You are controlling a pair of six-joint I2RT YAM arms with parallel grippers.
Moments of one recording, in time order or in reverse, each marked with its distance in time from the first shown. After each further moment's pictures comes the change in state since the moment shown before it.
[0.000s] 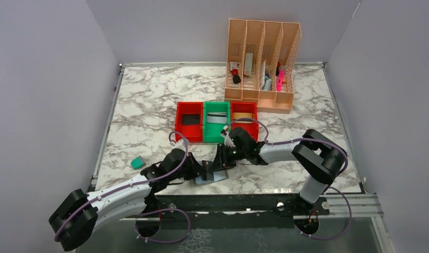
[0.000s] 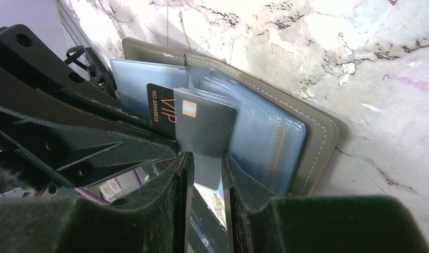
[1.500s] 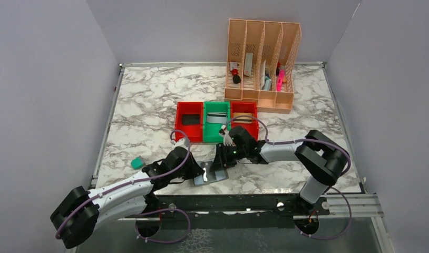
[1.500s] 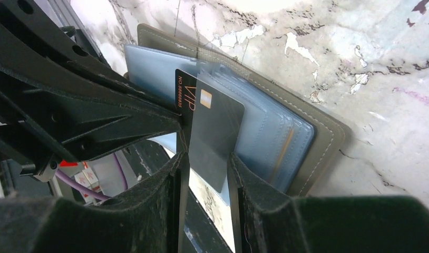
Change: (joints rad) left arm 0.000 0.037 0.057 -0.111 -0.046 0.071; right arm 0.000 -0.026 0.019 -0.048 -0.012 -0.127
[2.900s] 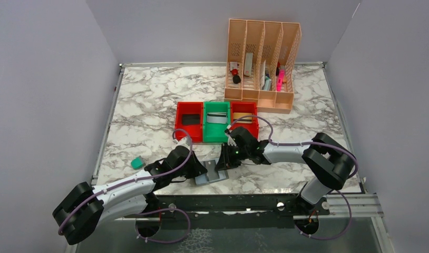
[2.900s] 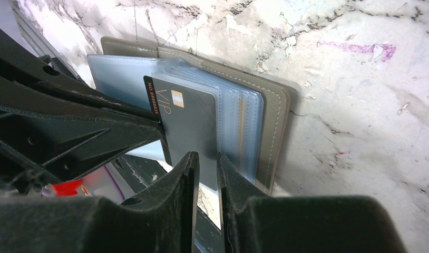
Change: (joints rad) left arm 0.000 0.056 -0.001 0.097 0.045 -0.012; right arm 0.001 -0.066 -0.006 -0.139 0.131 0.075
